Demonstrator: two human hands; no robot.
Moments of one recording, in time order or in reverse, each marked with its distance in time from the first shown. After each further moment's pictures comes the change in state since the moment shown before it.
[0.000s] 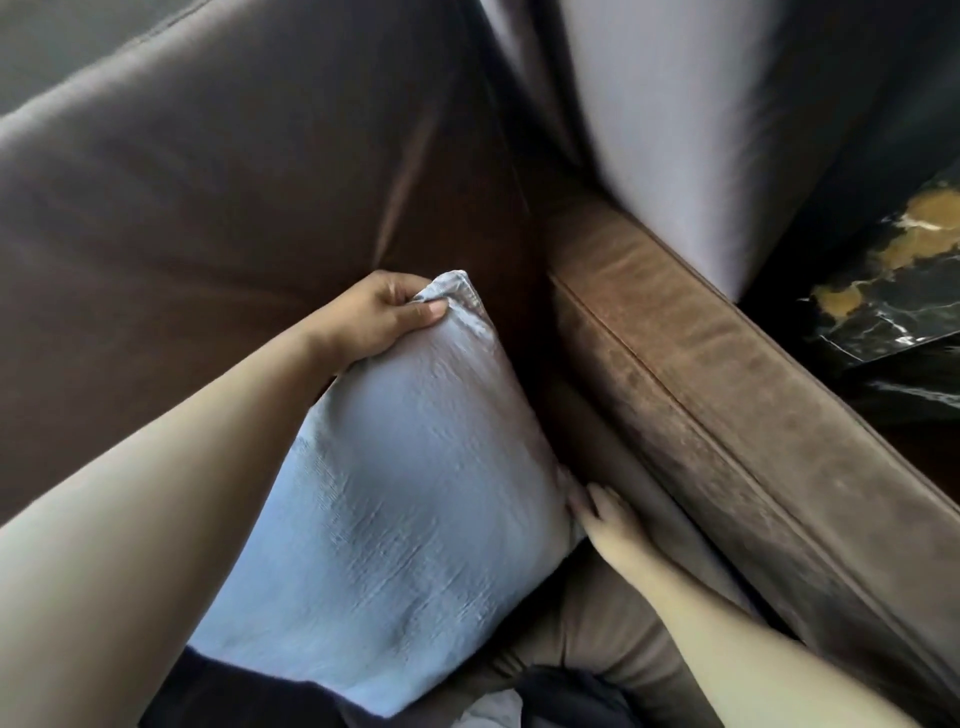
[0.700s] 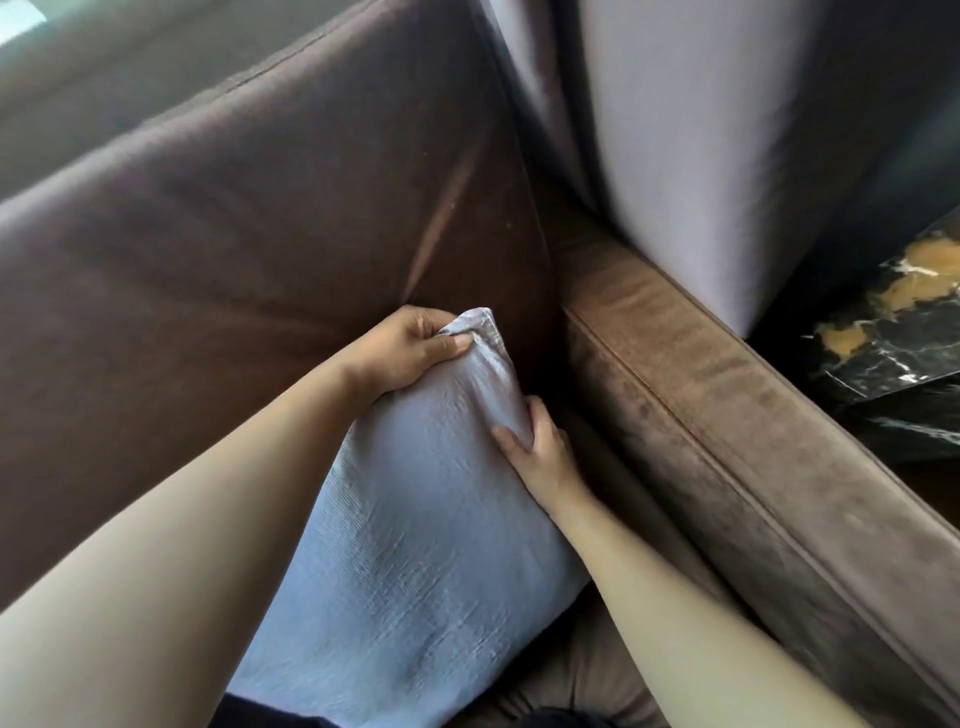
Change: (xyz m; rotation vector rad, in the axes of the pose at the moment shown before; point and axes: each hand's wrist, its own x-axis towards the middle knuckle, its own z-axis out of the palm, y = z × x) left_hand -0.001 -0.005 0.004 -0.034 0.010 0.036; right_hand -0.008 -0.168 -0.022 0.329 0.066 -0.411
